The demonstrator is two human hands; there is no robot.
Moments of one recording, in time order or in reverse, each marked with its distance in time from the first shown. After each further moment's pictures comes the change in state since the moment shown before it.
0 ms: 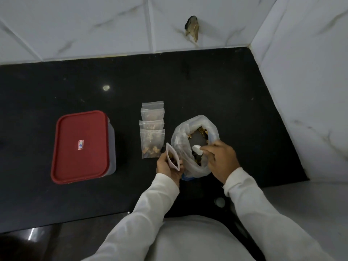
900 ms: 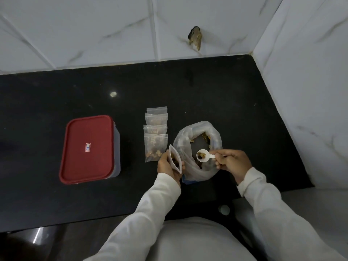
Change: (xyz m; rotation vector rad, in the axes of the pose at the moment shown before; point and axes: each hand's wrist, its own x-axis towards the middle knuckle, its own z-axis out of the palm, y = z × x) left_hand -0.015 0.011 0.012 0.017 0.068 0.024; right_hand 0.001 0.007 -0.029 0.872 -0.161 0.662
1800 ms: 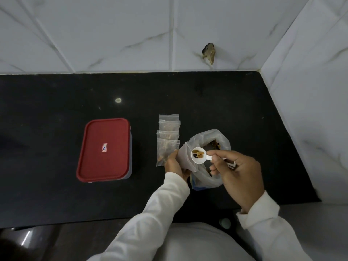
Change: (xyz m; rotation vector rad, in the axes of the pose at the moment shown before) left_hand -0.030 0.023 0.005 0.040 0.001 0.042; right_hand -0.092 -0.055 0.055 -0.288 0.117 -0.639
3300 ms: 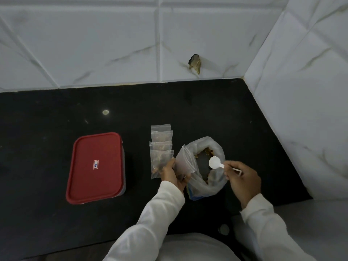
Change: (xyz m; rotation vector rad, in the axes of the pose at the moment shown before) left_hand 0.016 0.004 0.000 0.043 -0.078 -0.065; right_hand 0.019 0.088 -0.006 -0.046 0.223 0.432
